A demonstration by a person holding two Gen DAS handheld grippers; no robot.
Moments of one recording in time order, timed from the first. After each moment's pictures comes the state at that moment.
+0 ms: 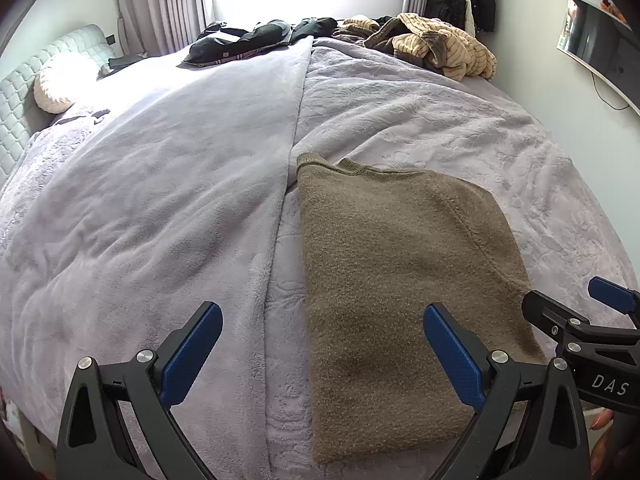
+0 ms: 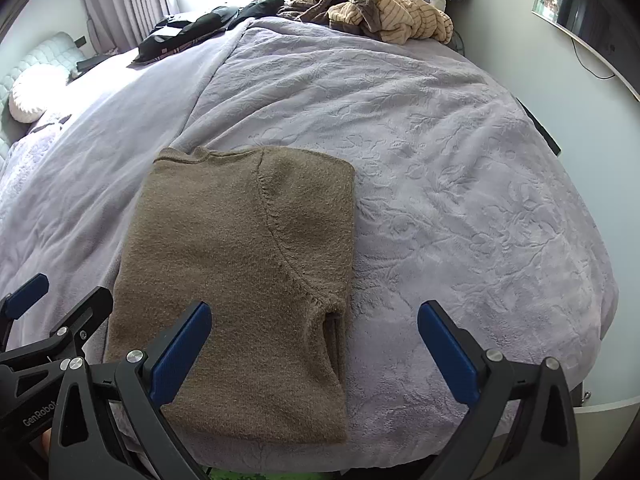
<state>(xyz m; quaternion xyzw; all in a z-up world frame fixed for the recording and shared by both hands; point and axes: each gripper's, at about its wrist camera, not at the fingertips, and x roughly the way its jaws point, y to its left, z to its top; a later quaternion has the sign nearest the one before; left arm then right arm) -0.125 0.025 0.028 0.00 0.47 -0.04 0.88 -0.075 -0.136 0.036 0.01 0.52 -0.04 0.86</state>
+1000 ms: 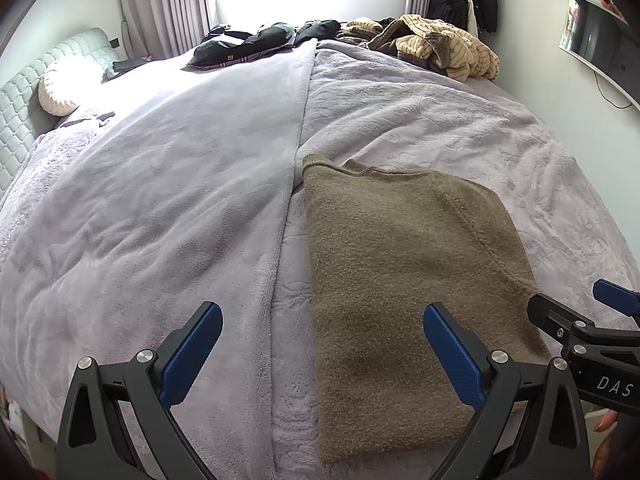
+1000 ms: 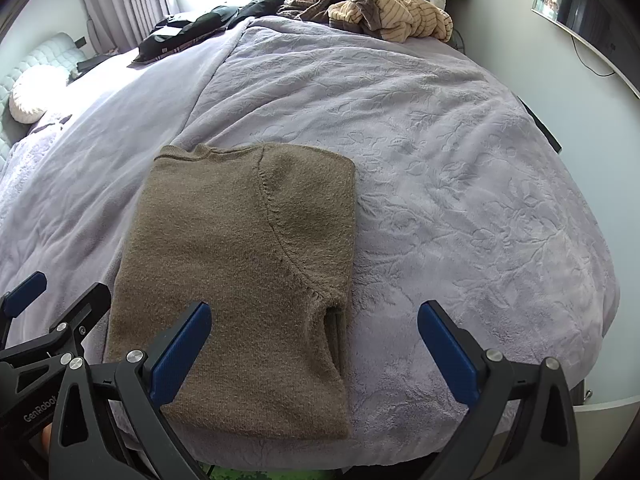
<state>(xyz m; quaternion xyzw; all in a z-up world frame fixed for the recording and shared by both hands) -0.125 0.032 0.026 0.00 0.46 -0.03 0.89 -0.079 -0.134 0.035 0.01 0.52 -0.04 0.86</state>
